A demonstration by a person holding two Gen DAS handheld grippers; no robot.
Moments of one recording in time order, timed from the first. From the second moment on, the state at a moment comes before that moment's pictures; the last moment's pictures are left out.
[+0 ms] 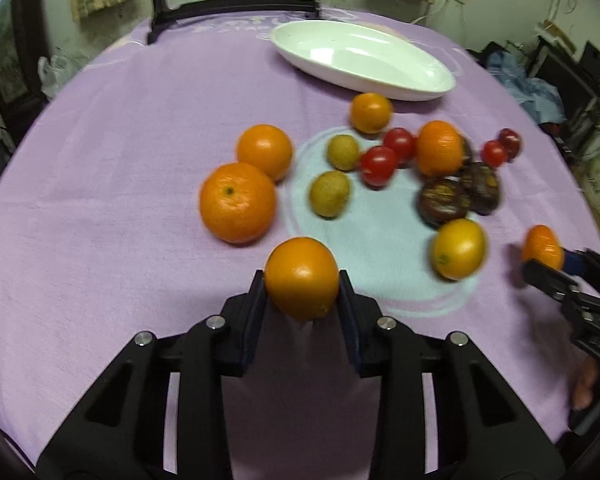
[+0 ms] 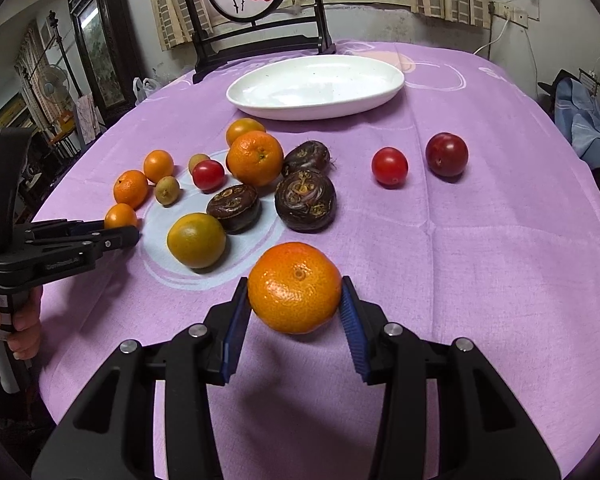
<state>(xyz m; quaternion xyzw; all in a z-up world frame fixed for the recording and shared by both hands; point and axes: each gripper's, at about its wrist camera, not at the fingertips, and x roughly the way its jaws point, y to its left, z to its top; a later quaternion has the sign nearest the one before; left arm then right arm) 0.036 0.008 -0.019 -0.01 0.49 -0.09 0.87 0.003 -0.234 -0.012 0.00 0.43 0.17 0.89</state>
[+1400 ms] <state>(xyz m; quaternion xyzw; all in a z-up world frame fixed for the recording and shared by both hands) 0.213 -0.046 0.037 -0.01 0.41 -0.07 0.91 0.177 -0.222 0.024 -0.02 0.38 0.11 0.92</state>
